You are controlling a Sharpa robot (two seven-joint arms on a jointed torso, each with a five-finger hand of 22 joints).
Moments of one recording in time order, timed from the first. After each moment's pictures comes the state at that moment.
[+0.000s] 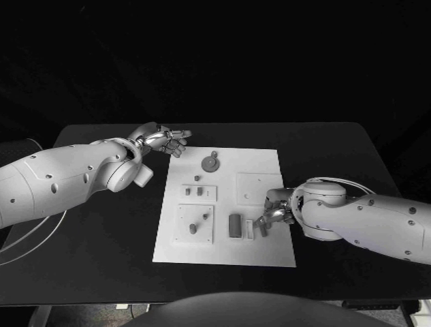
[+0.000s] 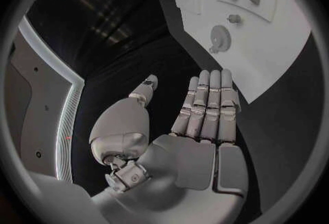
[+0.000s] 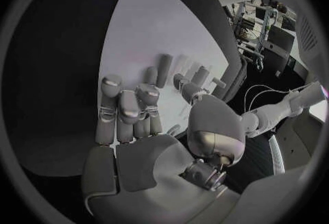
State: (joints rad) left arm 1.23 -0.77 -0.17 1.23 -0.49 -0.25 0.15; left_hand 0.72 -0.03 0.33 -0.16 0.10 0.83 0.18 0.30 0.44 1.09 0.15 0.10 0.22 0.86 0.15 0.34 0.69 0.08 0.87 0.05 0.13 0.85; right arm 1.14 -0.71 -0.23 1.50 -1.30 0.05 -0.53; right_hand 0.70 -0.20 0.61 -0.06 0.05 1.10 0.04 0.32 0.66 1.28 -0.04 1.12 0.99 1.23 -0.12 1.46 0.91 0.25 1.16 -0.04 0.94 1.31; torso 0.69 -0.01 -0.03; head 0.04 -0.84
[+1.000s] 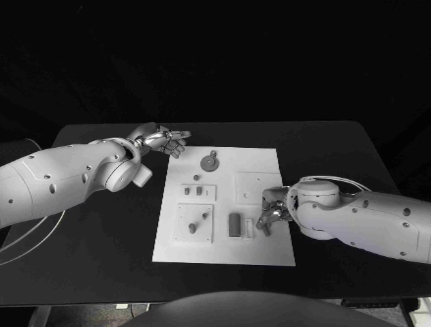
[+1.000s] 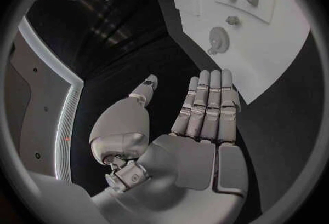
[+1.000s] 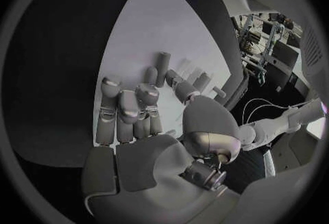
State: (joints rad) left arm 1.23 -0.77 -0.17 1.23 -0.50 -0.24 0.14; left_hand 0.72 -0.03 0.33 -0.16 0.10 0.83 0.18 0.30 0.44 1.09 0.15 0.10 0.22 0.86 0.15 0.34 0.69 0.07 0.87 0.05 0.13 0.85; right arm 1.14 -0.70 -0.23 1.51 -1.41 0.10 -0.54; right_hand 0.82 -0.09 0.58 -0.29 0.14 1.10 0.04 0.32 0.69 1.28 -0.04 1.12 1.00 1.23 -0.12 1.46 0.91 0.25 1.16 -0.04 0.94 1.31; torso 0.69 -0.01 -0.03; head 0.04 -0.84
